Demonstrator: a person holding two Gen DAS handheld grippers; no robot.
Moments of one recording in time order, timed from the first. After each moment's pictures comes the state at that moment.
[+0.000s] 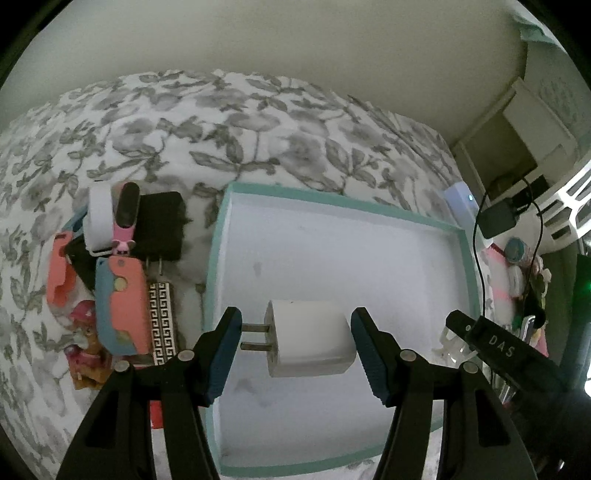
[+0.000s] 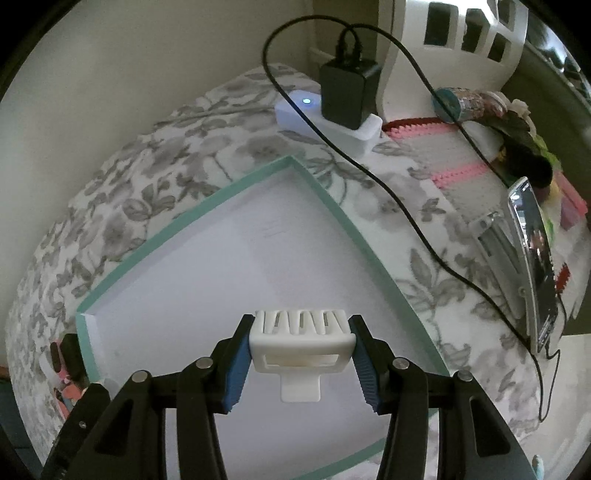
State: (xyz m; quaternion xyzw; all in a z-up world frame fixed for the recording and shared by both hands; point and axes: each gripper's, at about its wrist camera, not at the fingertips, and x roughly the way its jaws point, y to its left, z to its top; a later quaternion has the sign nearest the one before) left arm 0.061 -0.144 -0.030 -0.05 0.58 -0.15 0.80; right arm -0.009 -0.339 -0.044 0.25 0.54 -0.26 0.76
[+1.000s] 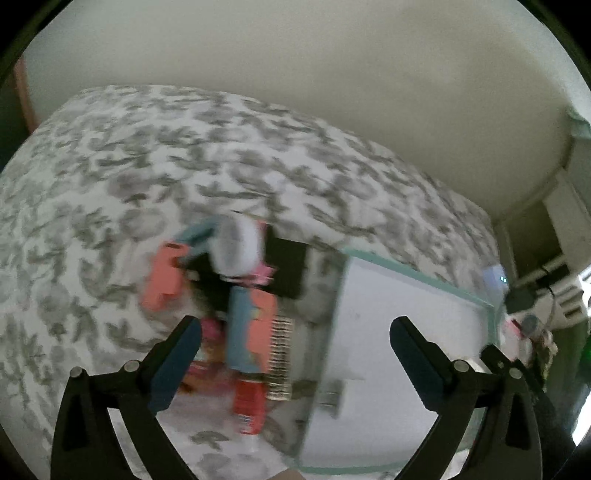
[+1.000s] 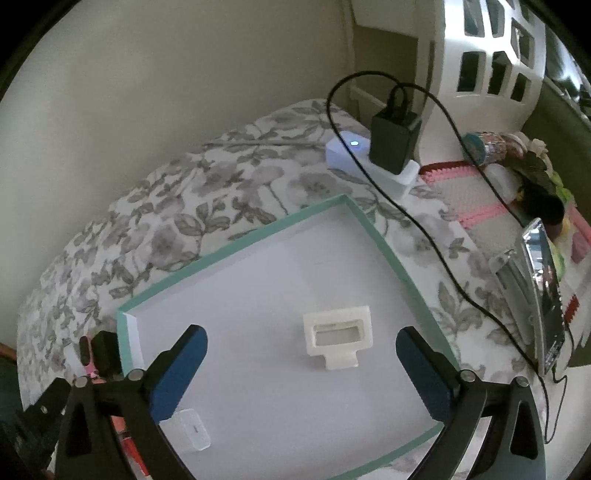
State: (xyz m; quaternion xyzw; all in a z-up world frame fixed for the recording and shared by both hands) left arm 0.068 -0.042 0.006 -0.11 0.53 -0.03 0.84; right arm 0.001 -0.306 -0.013 0.22 0.49 -0.21 0.82
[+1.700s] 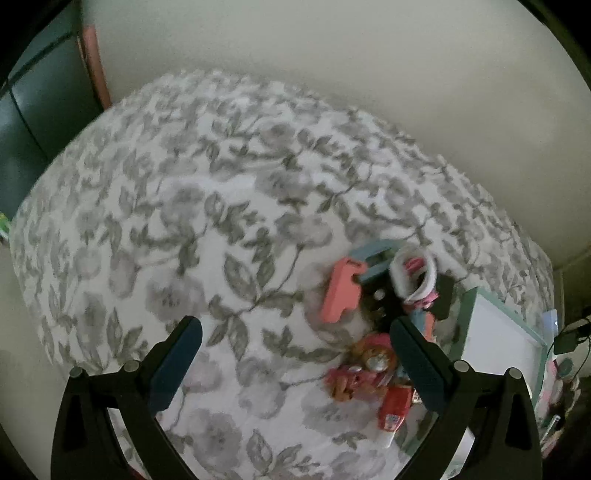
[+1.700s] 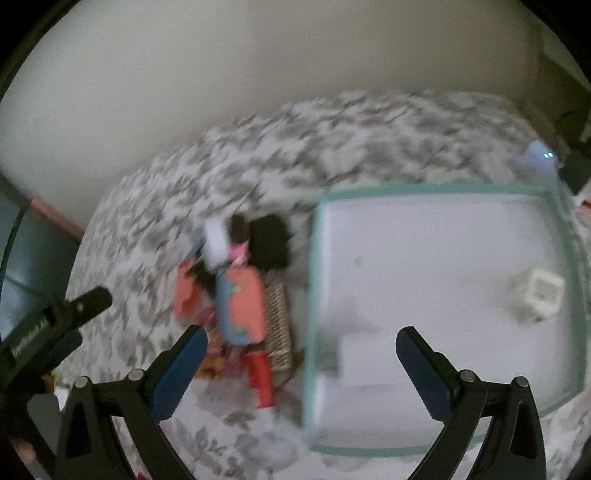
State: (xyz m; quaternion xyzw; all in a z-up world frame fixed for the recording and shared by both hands) left arm 0.050 0.090 0.005 -0.13 0.54 0.10 0.82; right arm 0.018 -0.136 -0.020 0.17 0.54 0.05 0.82
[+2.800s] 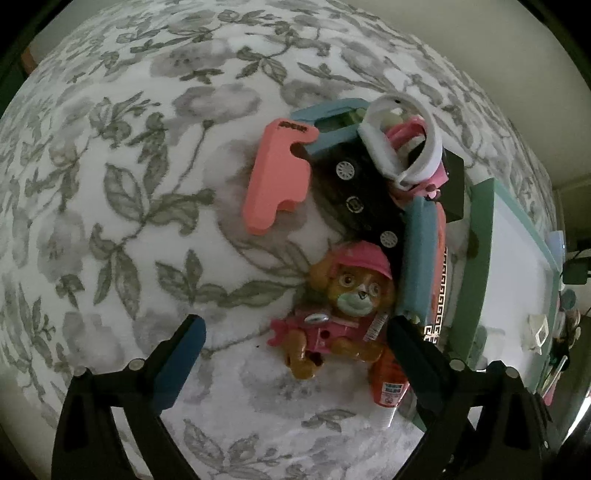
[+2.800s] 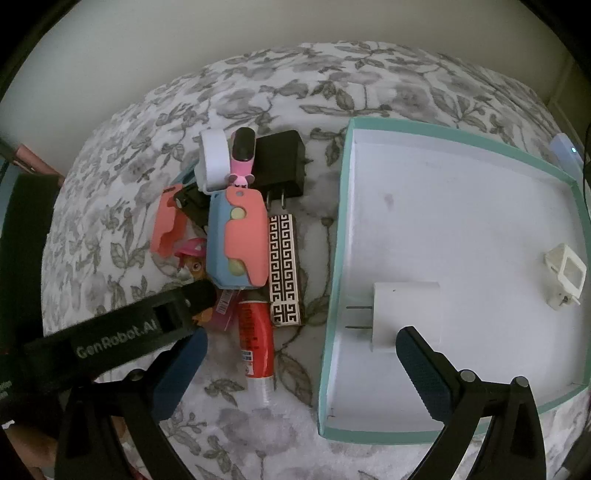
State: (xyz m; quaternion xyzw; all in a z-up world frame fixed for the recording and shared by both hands) left arm 0.068 0.014 -0.098 -0.11 0.67 0.00 0.74; right arm 0.018 -0.116 -0.053 0.11 0.60 0.04 0.79
